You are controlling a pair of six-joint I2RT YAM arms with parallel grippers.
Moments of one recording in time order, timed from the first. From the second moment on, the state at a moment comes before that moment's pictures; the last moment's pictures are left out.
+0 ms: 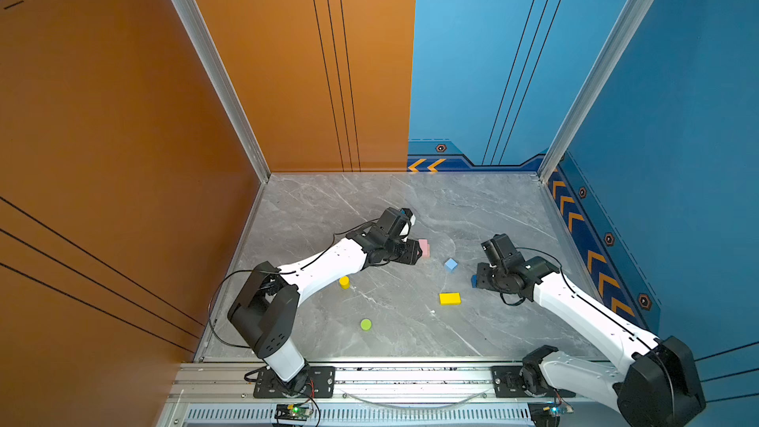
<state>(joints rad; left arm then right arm) -0.72 1.64 1.16 -0.37 0.18 -0.45 0.43 1.15 0.76 -0.77 0.15 0.58</state>
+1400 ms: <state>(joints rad) -0.74 1.68 1.17 -0.37 0.17 -0.43 0.38 1.46 0.80 -0.64 0.07 0.48</state>
